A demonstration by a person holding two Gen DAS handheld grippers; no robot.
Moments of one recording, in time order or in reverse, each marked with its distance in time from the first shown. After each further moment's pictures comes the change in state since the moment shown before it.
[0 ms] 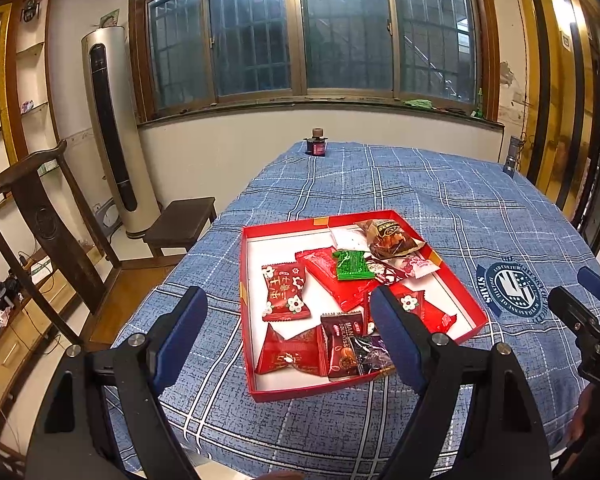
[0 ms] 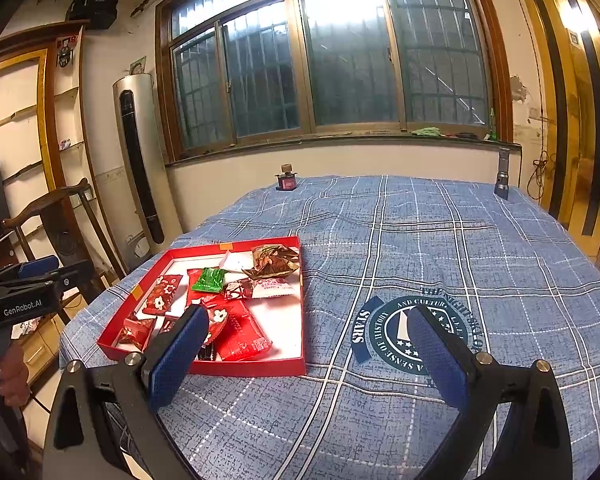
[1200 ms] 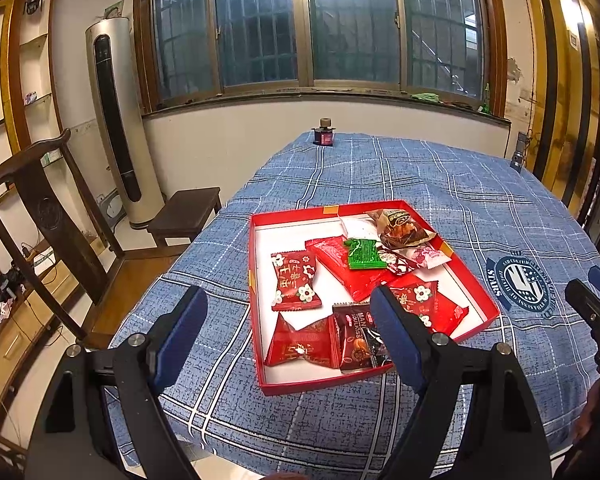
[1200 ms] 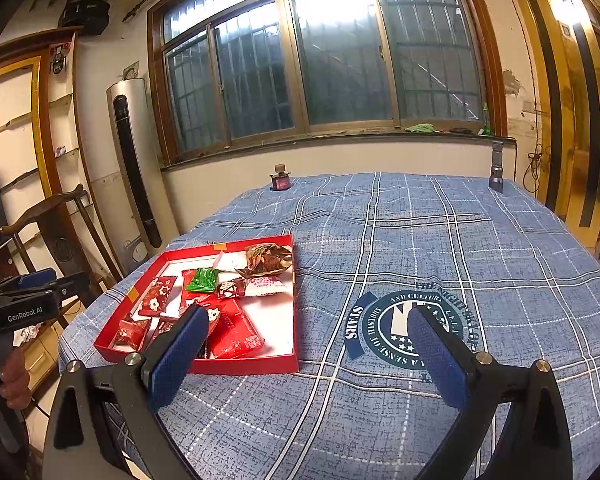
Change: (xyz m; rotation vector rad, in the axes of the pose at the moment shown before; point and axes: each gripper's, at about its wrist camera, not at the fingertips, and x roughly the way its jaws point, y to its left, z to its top) left arm 0.007 0.011 -0.006 -0.011 0.033 0.010; right arm -0.001 -0.010 -0.003 0.028 -0.002 -0.006
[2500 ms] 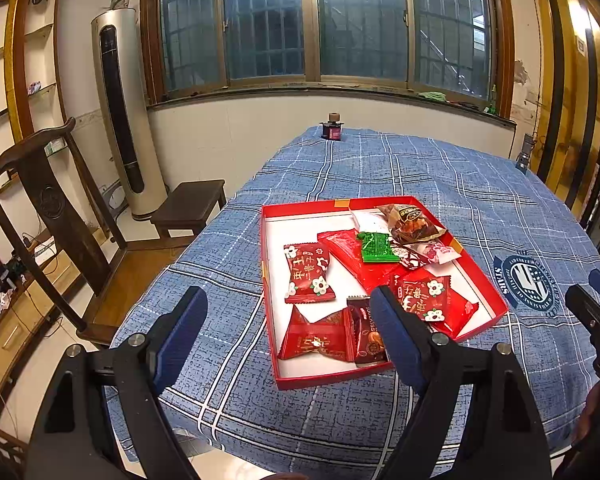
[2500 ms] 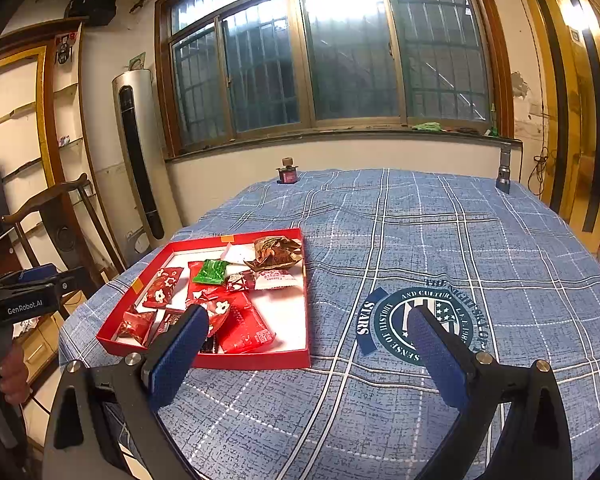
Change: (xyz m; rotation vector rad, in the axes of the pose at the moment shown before) left arm 0.004 0.015 -0.005 -0.022 0.016 0.003; right arm 0.004 0.014 -0.001 -0.030 0.018 0.008
